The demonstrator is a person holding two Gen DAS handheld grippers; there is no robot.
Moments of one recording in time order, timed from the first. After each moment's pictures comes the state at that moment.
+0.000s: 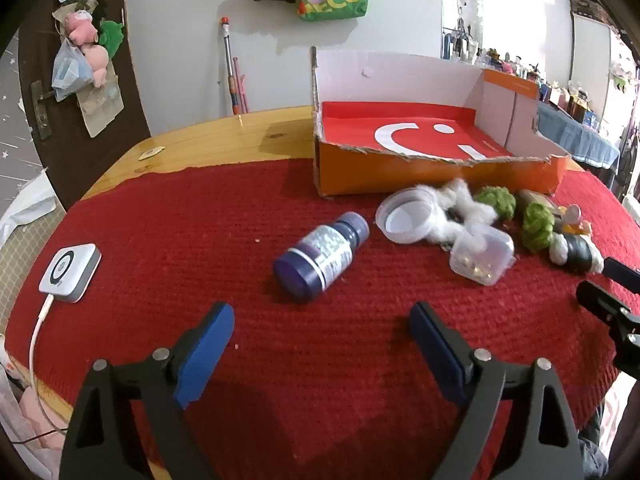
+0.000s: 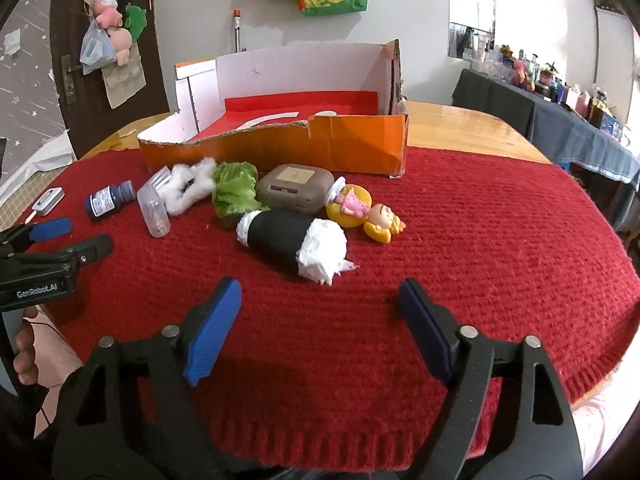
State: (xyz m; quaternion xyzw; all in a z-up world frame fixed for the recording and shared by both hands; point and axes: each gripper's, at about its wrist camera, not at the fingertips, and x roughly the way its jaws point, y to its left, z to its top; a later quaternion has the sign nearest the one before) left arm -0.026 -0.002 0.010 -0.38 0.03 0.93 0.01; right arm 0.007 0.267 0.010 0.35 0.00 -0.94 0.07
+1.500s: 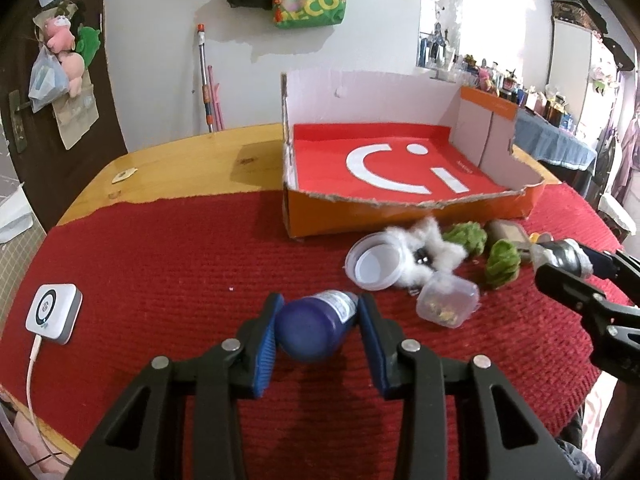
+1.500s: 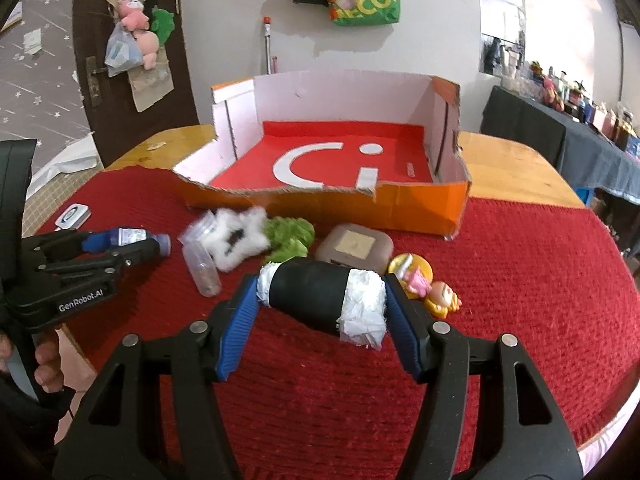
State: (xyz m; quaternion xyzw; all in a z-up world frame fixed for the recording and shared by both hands) left arm -0.040 0.006 0.037 -0.37 0.03 0.93 0.06; right arm -0.018 0.233 0.047 0.33 0.01 -0.94 0.12
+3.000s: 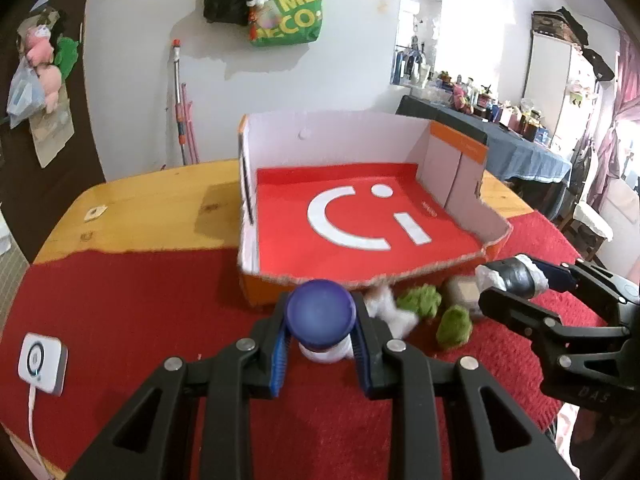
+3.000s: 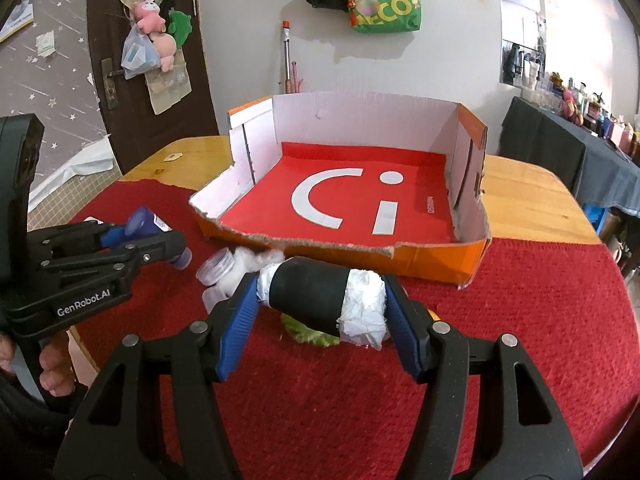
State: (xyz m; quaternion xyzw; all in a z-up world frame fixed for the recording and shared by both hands) left arm -0.065 0.026 0.077 -0.35 0.01 0.93 0.11; right arm -0.044 0.228 0.075 0.33 0.01 -0.93 0.15
